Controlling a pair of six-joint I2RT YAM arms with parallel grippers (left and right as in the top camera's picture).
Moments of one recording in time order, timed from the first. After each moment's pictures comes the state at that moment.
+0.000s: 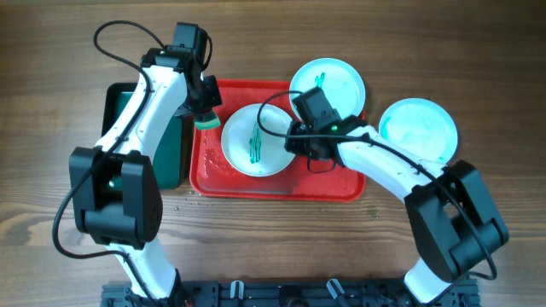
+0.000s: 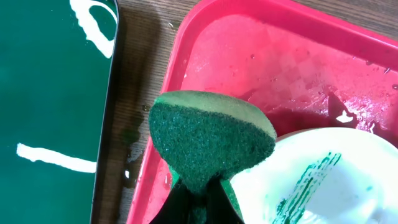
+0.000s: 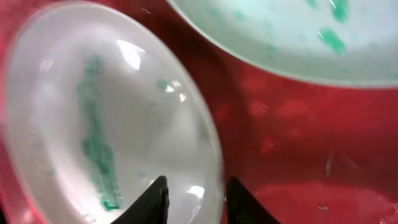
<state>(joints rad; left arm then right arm) -0.17 1.95 1.55 -0.96 -0.02 -0.42 0.55 1.82 1.10 -0.41 -0.12 0.80</state>
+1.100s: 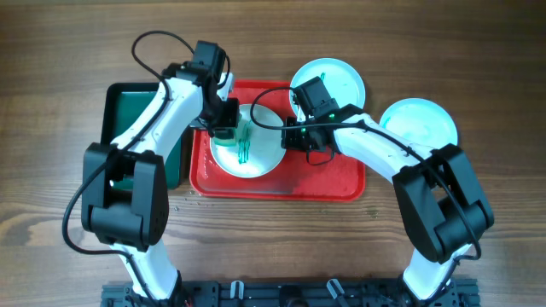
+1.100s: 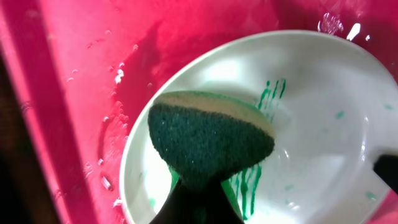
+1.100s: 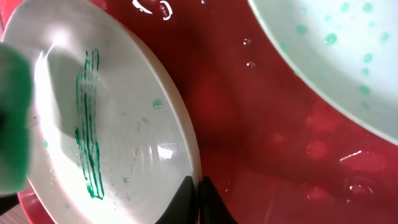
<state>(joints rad) -0.24 1.94 1.41 -0.87 0.13 -0.15 0.52 1.92 1.17 -0.40 -0.28 0.61</state>
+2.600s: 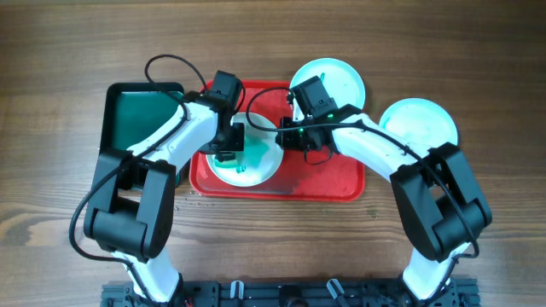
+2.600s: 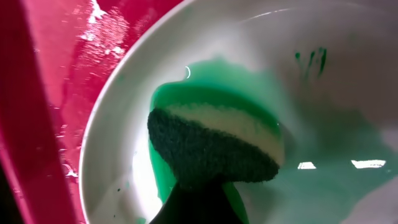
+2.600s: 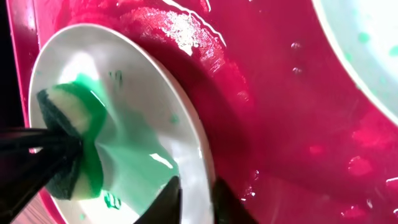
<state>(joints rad) -0.33 1.90 1.20 -0.77 -0.01 -0.29 0.52 1.93 1.17 -0.36 -0.34 0.57</state>
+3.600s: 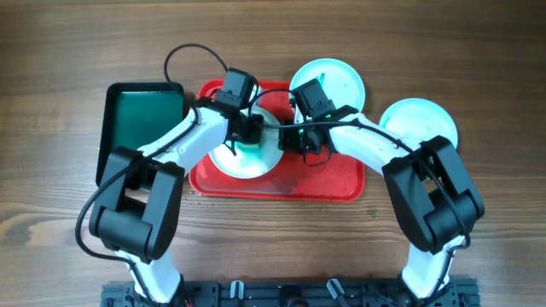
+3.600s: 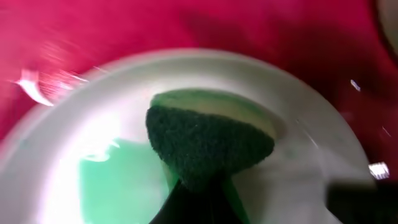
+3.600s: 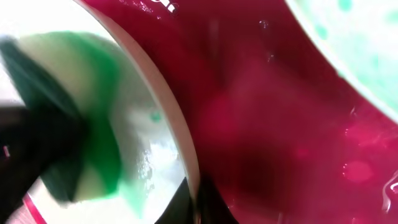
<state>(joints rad) -0.39 1.91 1.18 -0.48 0.02 -0.20 0.51 1.98 1.17 -0.36 -0.35 0.65</state>
